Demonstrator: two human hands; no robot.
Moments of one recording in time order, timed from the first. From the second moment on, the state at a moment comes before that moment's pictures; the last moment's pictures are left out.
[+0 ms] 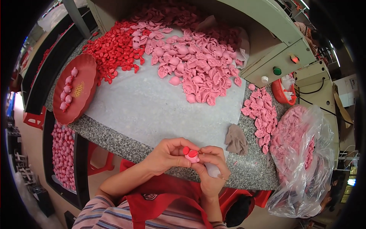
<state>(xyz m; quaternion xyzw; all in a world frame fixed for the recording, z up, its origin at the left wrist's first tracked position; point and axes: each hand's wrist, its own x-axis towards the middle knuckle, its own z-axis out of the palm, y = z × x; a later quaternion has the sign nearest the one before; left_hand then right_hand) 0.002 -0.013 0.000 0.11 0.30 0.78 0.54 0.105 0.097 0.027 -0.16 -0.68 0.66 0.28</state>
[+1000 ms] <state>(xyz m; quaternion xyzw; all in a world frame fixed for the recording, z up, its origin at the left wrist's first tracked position) 0.015 -0.006 -0.026 -0.05 0.10 0.78 0.62 0.116 0.131 0.034 -0.32 -0.61 0.67 0.26</state>
